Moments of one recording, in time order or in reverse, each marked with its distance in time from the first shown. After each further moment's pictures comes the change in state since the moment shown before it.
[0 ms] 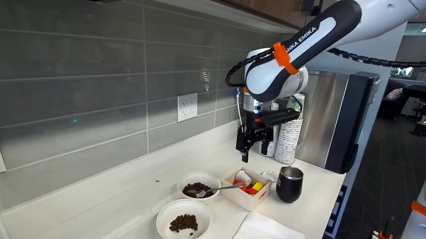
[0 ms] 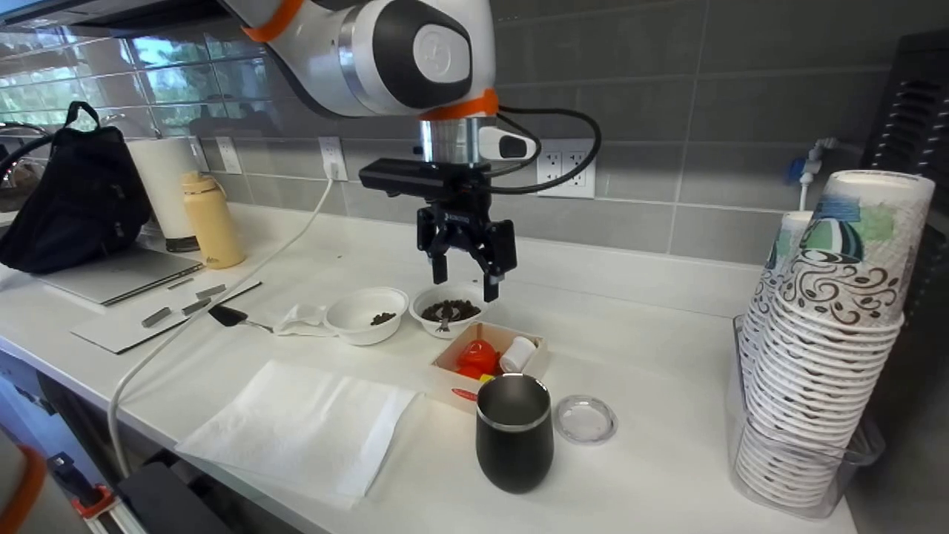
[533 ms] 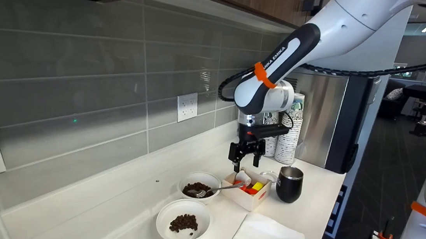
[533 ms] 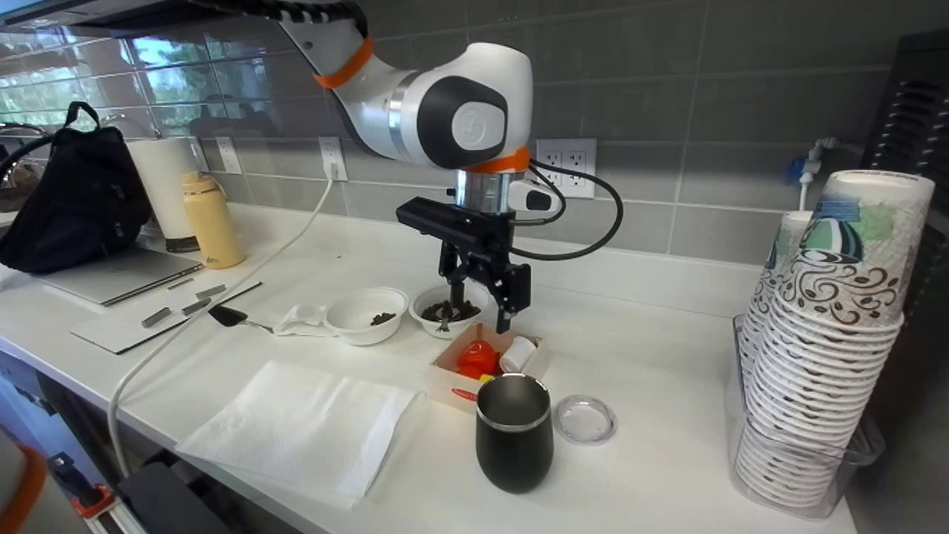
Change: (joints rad) arm -0.001 0.211 -0.028 0.078 0.140 0.096 -0.089
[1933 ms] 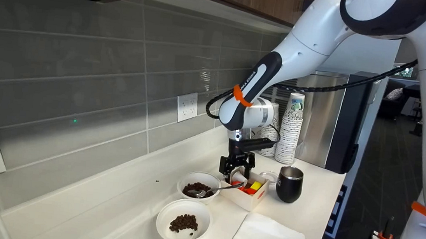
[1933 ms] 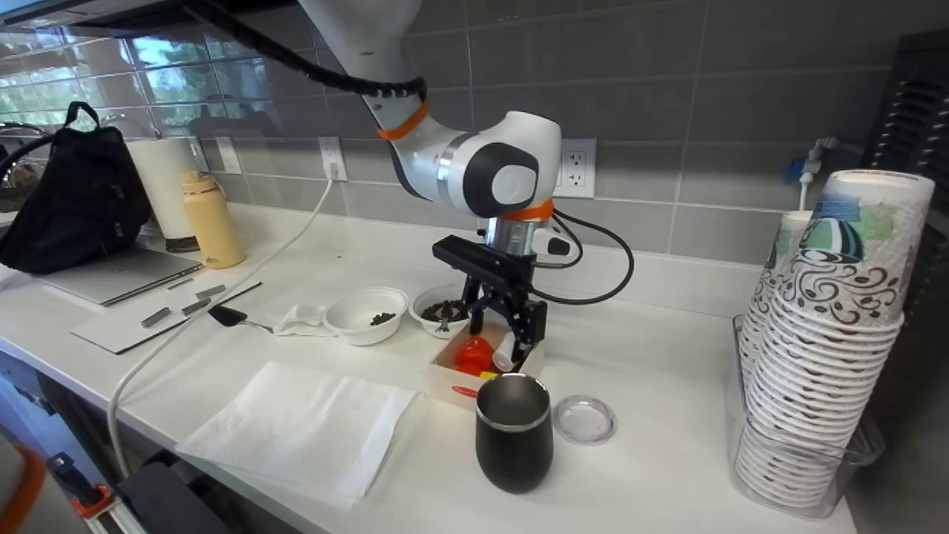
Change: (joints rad) arm -0.023 0.277 0.019 0.182 0.046 0.016 -0.002
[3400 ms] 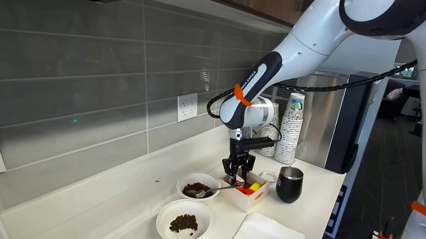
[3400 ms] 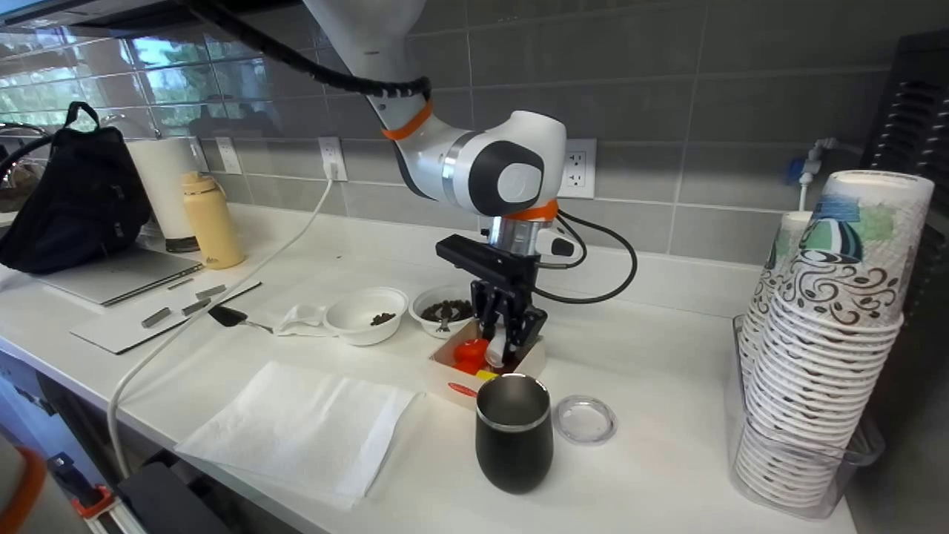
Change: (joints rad) arm 0.001 0.003 -0.013 0.012 -0.009 -0.026 0.032
